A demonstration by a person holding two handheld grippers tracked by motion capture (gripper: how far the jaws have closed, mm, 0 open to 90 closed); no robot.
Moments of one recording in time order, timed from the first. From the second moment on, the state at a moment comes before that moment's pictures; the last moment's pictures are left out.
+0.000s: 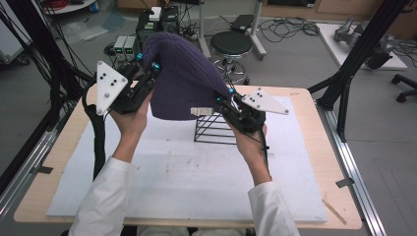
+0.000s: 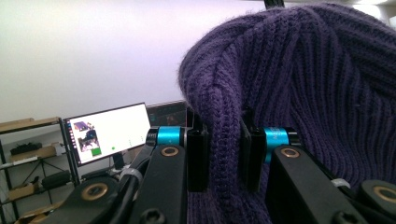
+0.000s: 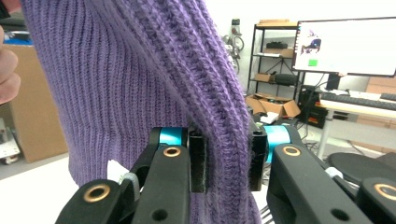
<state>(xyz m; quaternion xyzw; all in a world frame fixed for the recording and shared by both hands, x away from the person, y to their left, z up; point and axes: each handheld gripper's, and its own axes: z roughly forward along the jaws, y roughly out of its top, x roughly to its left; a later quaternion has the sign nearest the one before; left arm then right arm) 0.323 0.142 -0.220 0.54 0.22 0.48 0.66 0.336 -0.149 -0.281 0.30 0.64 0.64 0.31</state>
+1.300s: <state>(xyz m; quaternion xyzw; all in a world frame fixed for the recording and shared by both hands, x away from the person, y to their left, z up) 0.369 0.084 -0.247 0.58 0.23 0.47 0.62 0.367 -0.177 -0.308 0.40 0.65 0.55 0.33</state>
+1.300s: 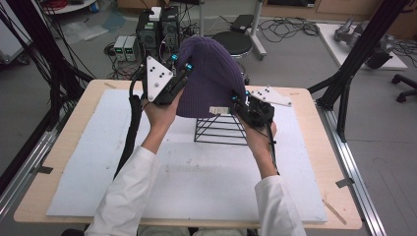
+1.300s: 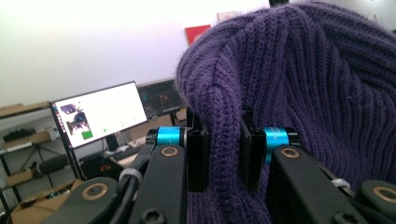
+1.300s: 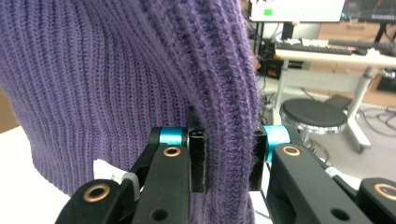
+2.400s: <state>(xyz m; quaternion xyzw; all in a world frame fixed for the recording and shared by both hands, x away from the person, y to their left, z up) 0.387 0.046 -0.317 0.65 0.23 0.44 0.58 0.368 -0.208 -0.372 0.49 0.66 0.48 0.29</state>
